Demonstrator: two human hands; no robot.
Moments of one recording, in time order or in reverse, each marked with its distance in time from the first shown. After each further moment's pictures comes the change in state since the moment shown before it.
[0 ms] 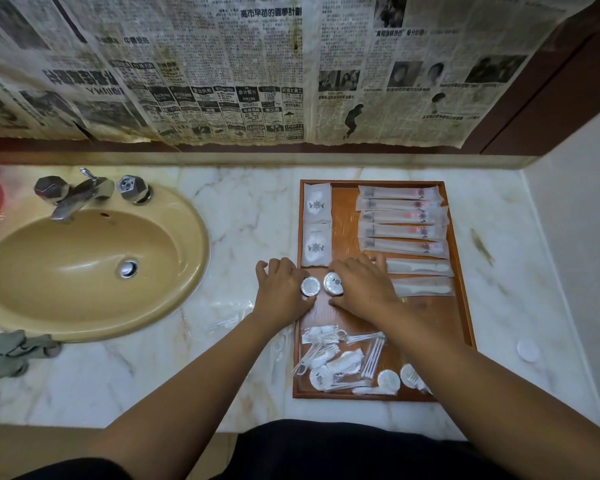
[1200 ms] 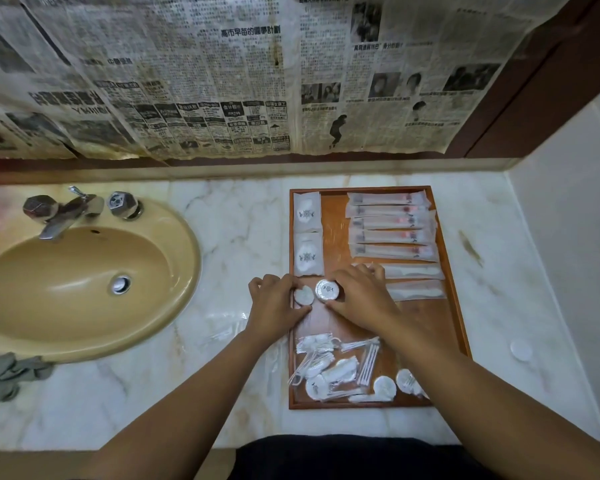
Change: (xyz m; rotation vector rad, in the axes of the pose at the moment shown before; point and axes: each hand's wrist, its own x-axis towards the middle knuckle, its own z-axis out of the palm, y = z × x) left_hand -0.007 -0.002 0.000 -0.377 0.070 0.002; right_hand -0.011 0.012 0.004 0.251 0.086 0.038
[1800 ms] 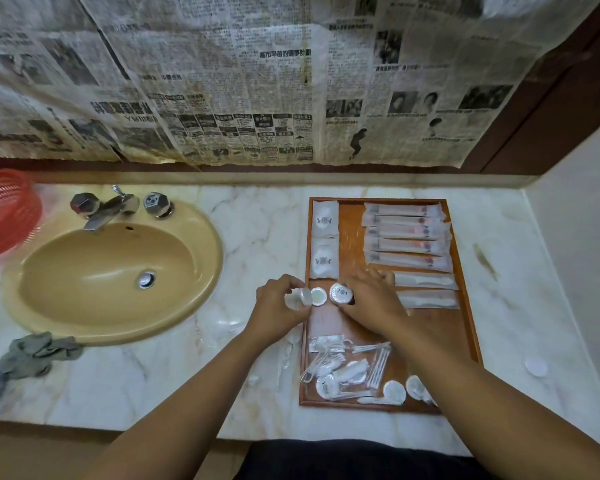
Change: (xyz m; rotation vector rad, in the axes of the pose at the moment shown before) left_hand -0.029 -0.002 -0.040 -0.378 0.022 -0.162; right_hand 0.000 -0.009 0.002 -0.065 -0.042 0.021
